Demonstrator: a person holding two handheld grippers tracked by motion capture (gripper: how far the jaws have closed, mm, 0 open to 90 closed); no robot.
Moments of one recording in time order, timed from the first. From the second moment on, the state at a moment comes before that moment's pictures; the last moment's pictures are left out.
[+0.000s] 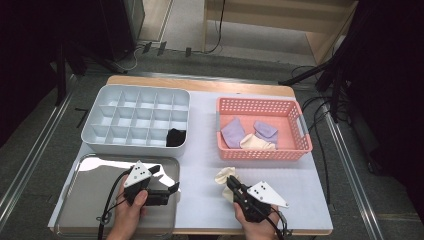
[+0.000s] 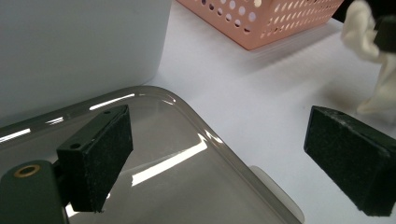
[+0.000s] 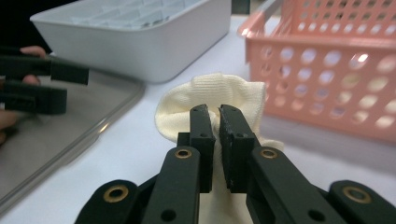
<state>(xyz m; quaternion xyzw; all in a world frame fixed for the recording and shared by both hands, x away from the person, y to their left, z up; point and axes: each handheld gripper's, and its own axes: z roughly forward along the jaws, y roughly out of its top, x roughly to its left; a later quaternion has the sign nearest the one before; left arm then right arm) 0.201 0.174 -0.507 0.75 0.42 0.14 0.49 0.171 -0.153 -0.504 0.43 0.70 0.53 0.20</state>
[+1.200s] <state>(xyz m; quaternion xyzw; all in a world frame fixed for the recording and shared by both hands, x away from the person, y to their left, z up) 0.201 0.175 -0.507 0.75 0.42 0.14 0.49 0.237 -0.197 -0.481 0.48 0.64 0.54 0.27</state>
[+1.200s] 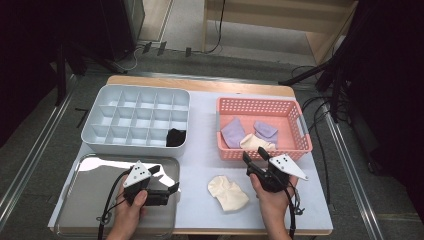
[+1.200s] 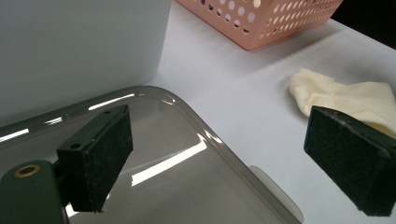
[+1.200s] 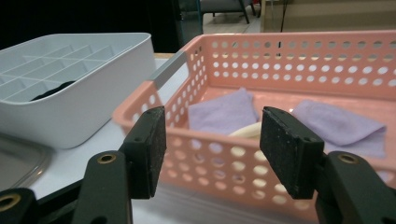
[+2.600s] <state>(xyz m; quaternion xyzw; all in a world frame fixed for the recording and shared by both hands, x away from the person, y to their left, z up) 0.201 0.175 -0.507 0.76 0.42 0.13 0.49 0.332 -0.208 -0.474 0.56 0.63 0.47 0.27</state>
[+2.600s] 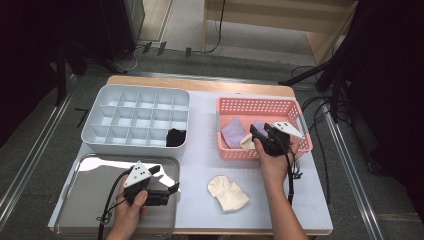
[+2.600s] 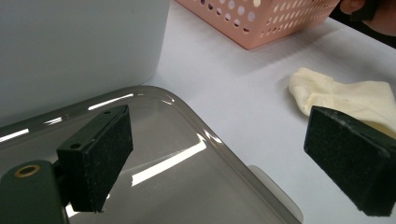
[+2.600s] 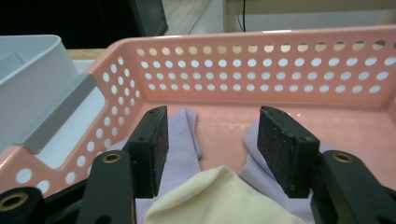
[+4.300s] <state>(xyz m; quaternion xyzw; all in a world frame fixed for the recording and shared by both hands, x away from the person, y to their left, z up) 0.201 0.175 -0.508 0.75 0.42 0.13 0.49 0.373 -0.186 -0.485 0.66 0.67 0.32 0.12</state>
